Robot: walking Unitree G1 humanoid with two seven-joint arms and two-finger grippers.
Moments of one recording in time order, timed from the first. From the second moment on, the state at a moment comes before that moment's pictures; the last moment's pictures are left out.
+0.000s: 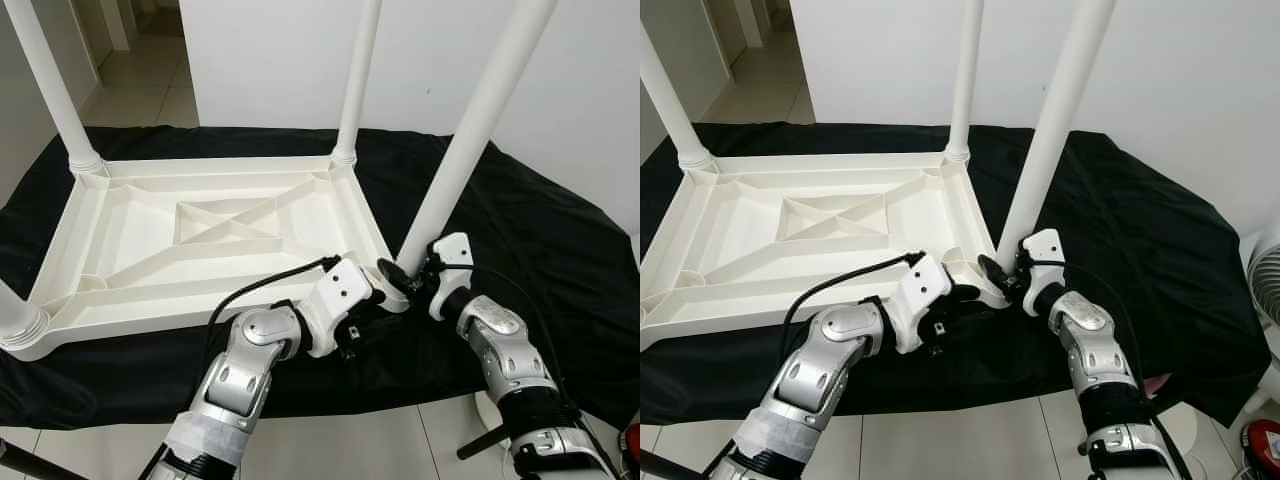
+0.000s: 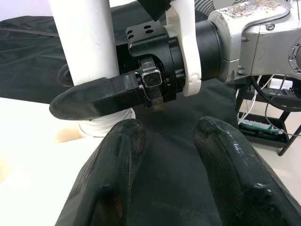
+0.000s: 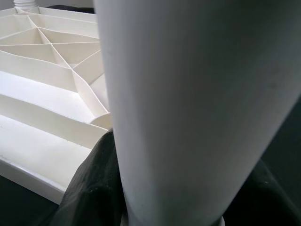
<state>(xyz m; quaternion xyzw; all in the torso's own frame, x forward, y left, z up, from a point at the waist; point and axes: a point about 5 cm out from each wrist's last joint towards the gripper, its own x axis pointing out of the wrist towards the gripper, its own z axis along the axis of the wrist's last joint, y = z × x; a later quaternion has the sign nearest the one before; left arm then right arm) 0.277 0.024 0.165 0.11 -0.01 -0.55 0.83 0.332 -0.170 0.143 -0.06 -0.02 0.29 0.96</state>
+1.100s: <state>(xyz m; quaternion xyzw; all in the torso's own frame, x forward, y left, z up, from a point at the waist) 0.275 0.021 0.164 0.11 -0.01 -0.55 0.83 0.301 -0.129 0.144 0.03 -0.02 -0.02 1.00</state>
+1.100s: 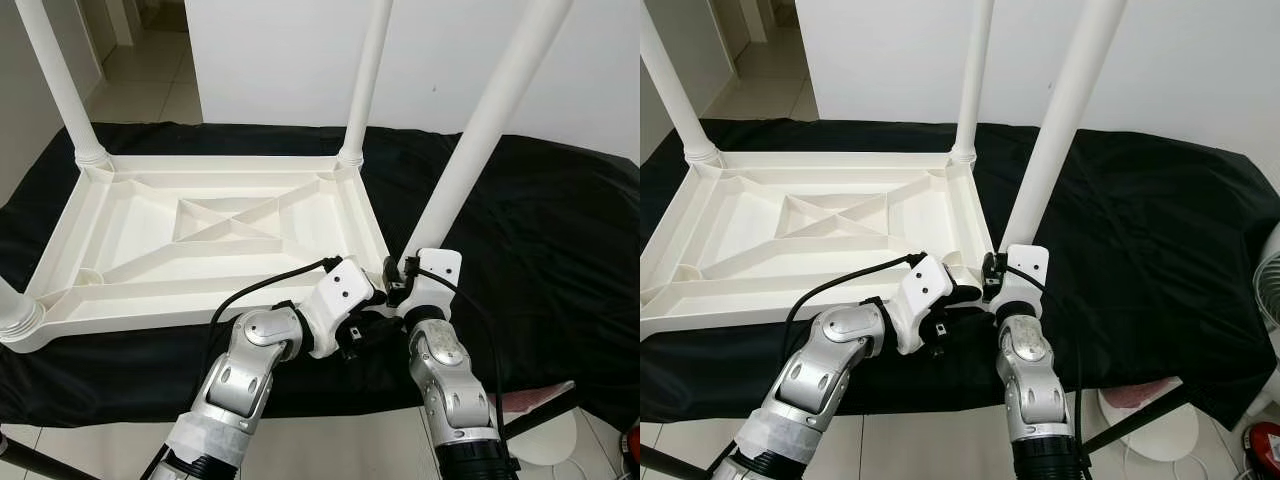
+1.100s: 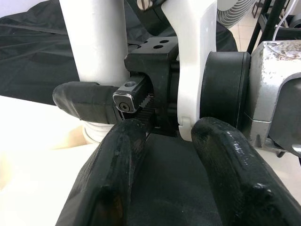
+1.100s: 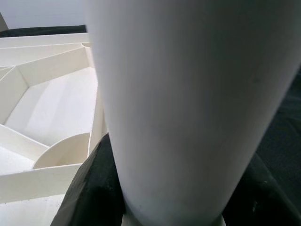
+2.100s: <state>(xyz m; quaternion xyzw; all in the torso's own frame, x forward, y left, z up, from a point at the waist) 0.278 0.025 0.166 0.11 -0.01 -0.55 0.83 0.308 -0.174 0.163 -0.11 -0.02 0.31 0.94</state>
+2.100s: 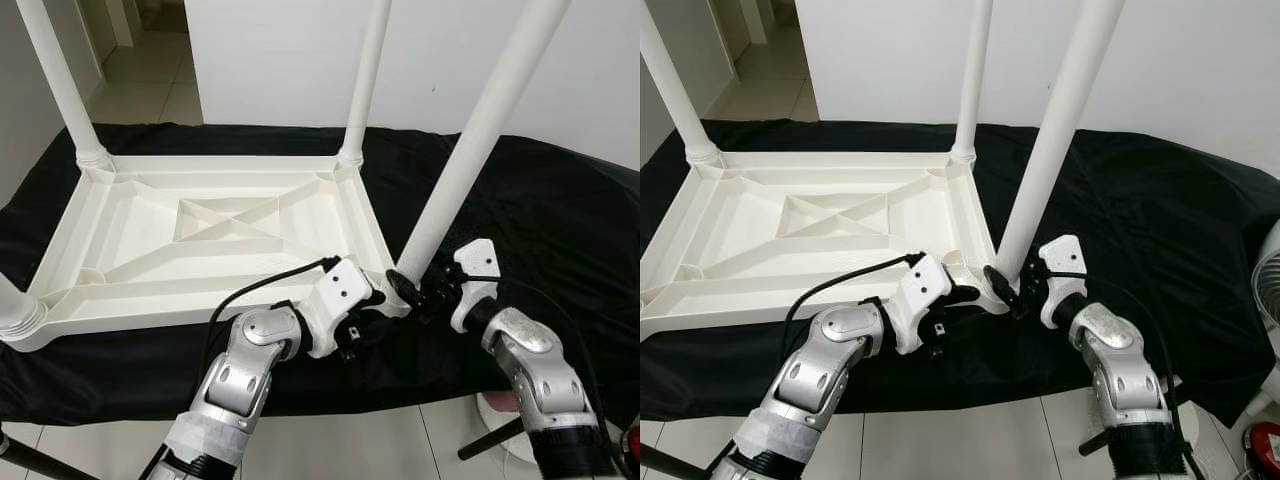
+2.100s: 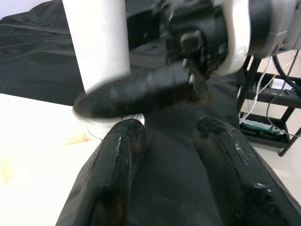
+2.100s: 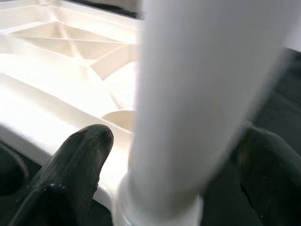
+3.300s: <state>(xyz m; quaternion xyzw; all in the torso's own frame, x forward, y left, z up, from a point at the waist) 0.279 0.025 0.168 0.11 -0.01 -0.55 0.83 0.326 -0.175 0.144 -0.05 -0.02 0.26 0.96</state>
